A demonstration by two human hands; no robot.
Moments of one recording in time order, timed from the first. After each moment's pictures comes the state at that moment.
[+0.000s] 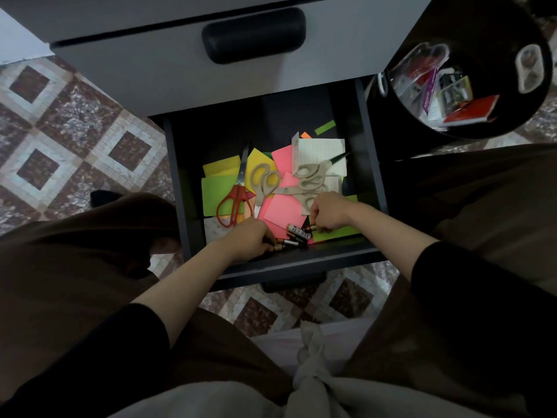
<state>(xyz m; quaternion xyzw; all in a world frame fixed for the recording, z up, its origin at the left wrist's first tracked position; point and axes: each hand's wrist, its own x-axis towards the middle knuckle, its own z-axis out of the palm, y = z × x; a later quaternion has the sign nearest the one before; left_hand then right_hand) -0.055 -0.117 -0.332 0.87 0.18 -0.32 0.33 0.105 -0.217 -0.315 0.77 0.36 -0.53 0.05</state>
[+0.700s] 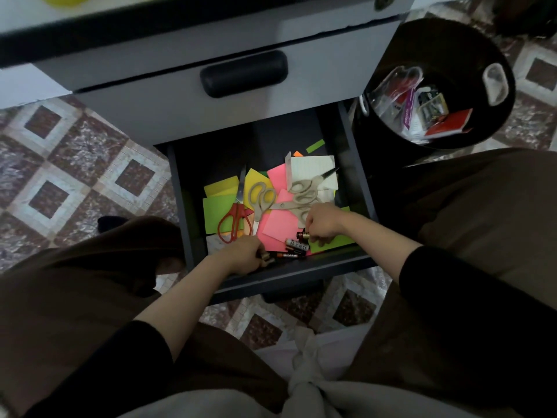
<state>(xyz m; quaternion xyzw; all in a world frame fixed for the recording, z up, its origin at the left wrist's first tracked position) -0.060 -0.113 -0.316 0.83 0.23 -0.39 0.32 0.101 -0.215 -0.303 0.78 0.28 -0.56 -0.01</state>
